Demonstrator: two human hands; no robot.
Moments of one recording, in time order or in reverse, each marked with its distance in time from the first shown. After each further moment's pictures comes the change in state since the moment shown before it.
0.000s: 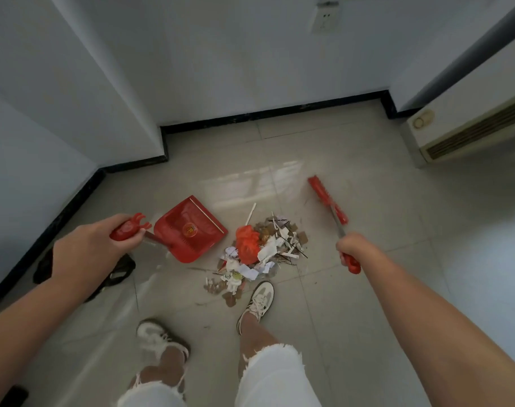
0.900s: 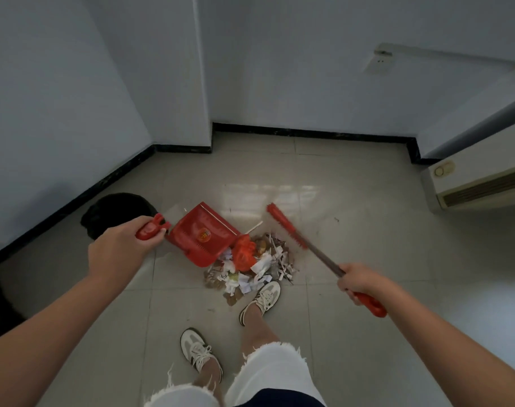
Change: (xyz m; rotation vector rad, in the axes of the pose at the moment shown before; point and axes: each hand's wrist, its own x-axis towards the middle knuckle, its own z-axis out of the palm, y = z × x) left_hand -0.159 -0.090 -0.016 -0.180 0.153 -0.222; right_hand -0.148 0.043 0.075 -0.309 -0.172 -0.210
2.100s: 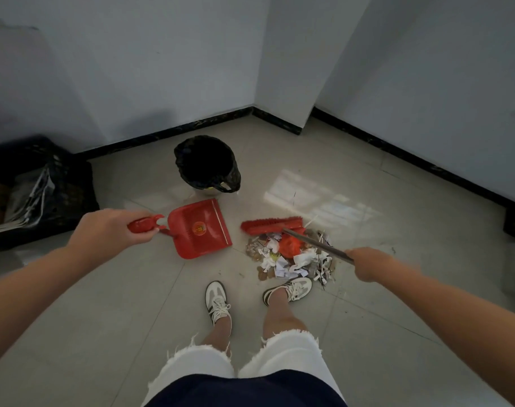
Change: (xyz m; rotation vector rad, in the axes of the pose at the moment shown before) left_hand -0.131 -0.191 -0.070 0.177 -0.045 -0.117; right_hand 0.000 -0.138 0.095 -1.261 0.104 -0.408
